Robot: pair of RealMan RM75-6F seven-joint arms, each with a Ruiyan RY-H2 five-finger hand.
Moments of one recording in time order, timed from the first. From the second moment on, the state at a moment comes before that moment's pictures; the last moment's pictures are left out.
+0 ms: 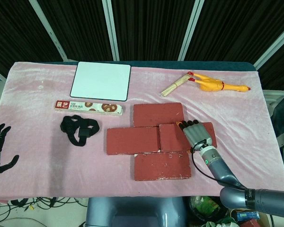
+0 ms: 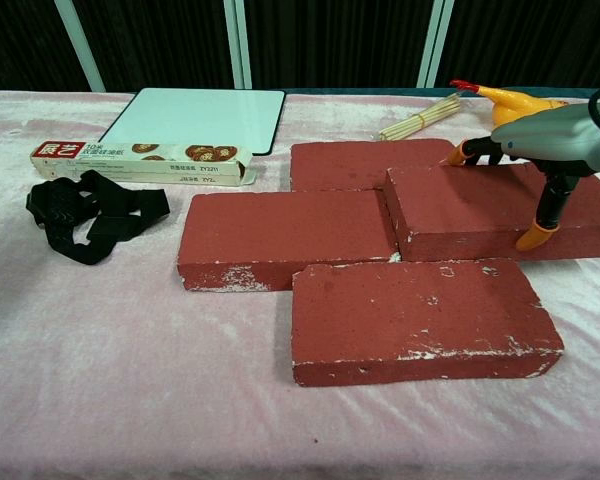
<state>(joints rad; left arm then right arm) -0.09 -1.15 -0.09 -1.63 1.42 1.50 0.15 0.87 -1.28 0.05 -1.74 -0.73 0.94 -0.67</state>
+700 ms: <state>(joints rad) -0.09 -1.15 -0.09 -1.63 1.42 1.50 0.15 0.88 -1.31 0.05 -1.74 -0.70 0.98 -0.70</state>
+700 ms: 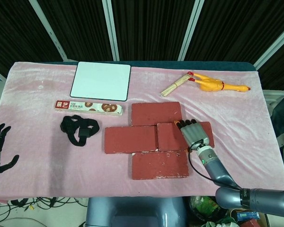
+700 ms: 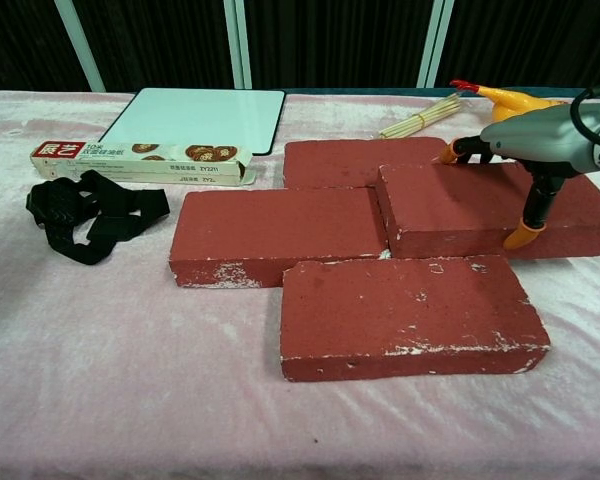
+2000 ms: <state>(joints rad) -0.09 -1.15 -0.09 -1.64 1.42 1.51 0.16 0.91 -1.31 0.05 -1.78 -0.63 0.98 -0.69</state>
